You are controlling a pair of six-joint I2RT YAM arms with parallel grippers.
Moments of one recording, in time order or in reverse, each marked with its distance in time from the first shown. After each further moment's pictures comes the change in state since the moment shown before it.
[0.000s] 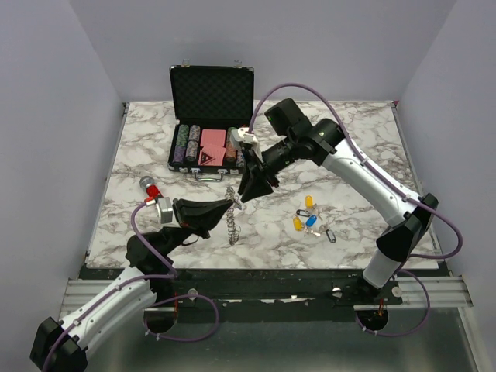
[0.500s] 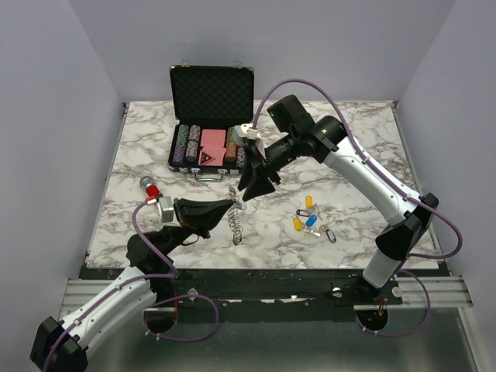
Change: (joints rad) left arm 0.006 0.002 0.000 -0.007 0.005 -0.006; right arm -0.015 0.005 0.051 -0.019 -0.051 -0.045
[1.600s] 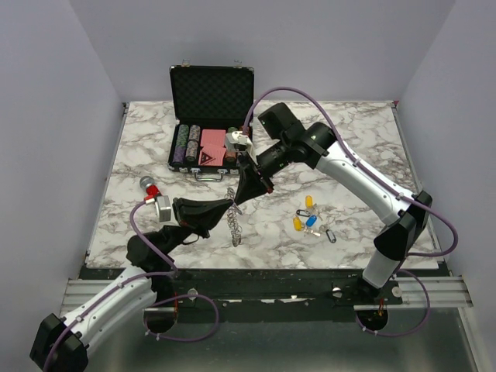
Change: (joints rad) left arm 0.004 0.011 -0.009 0.048 0.002 -0.040; right arm 0.039 0.014 -0.058 0.066 -0.005 0.080
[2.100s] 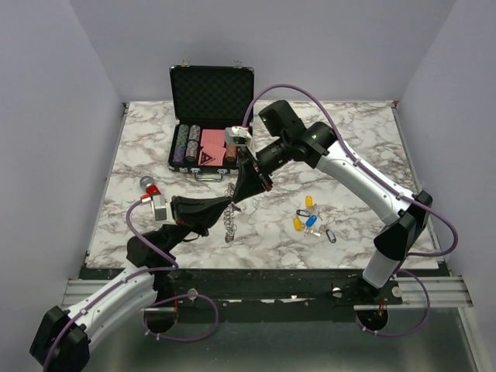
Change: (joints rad) left arm 0.006 0.102 0.000 0.183 -0.001 -0.067; right arm -0.001 0.001 0.000 0.070 -0.047 0.130
